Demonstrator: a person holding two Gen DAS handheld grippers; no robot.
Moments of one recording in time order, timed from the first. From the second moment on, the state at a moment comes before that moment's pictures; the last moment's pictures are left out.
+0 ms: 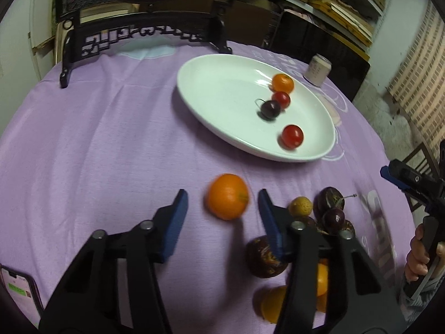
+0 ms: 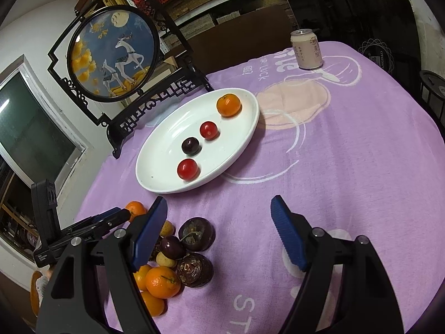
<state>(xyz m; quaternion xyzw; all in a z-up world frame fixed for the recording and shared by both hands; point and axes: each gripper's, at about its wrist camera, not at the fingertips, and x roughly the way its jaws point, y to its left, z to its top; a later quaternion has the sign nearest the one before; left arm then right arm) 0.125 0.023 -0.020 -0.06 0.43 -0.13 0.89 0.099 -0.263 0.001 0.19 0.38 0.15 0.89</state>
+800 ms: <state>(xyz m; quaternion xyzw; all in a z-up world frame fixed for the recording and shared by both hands) 0.131 0.018 -0.025 0.00 0.41 -0.09 0.91 0.097 -0.207 -0.023 0.17 0.45 0.27 0.84</state>
